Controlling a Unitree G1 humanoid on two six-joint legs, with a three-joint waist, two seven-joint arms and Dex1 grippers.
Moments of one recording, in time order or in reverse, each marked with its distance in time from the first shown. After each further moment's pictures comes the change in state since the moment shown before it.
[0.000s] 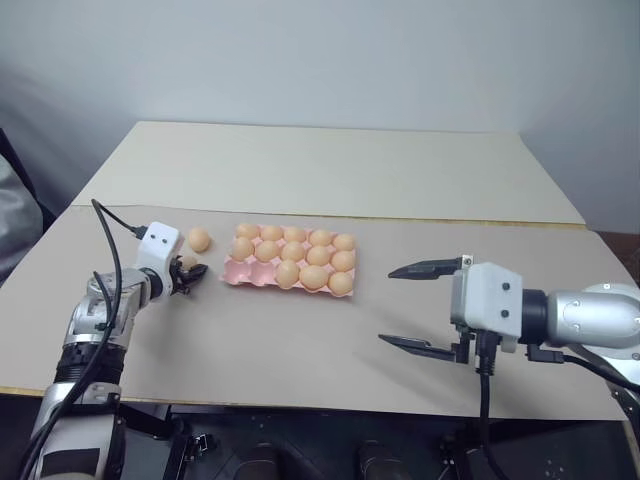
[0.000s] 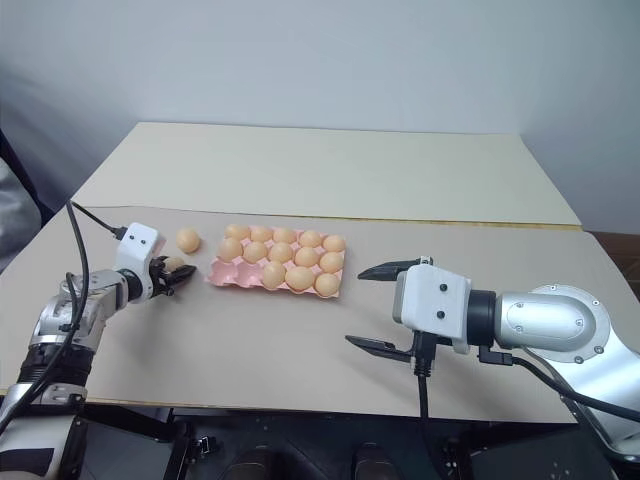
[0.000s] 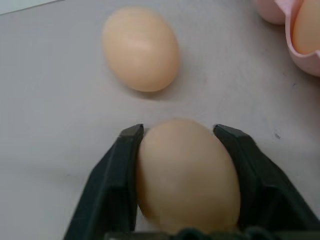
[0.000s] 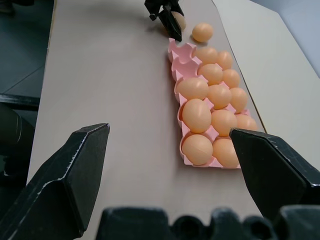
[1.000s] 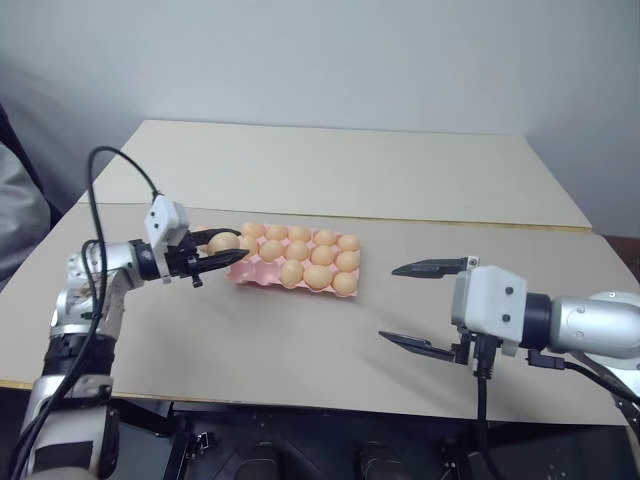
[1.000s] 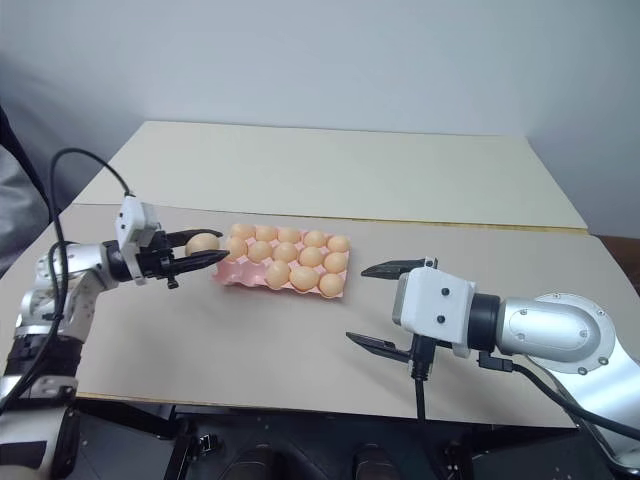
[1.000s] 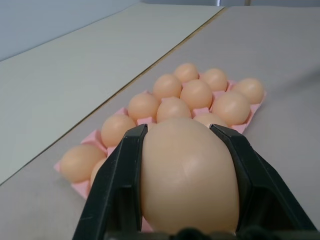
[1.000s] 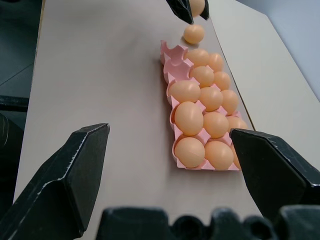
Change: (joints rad) left arm -0.082 0.021 -0.002 0.022 -0.214 -0.431 -0.691; right arm 0.041 0.010 -0.032 -0.055 -0.017 0.020 -0.045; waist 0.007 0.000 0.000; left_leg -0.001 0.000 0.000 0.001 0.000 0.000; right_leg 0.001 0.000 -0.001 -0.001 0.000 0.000
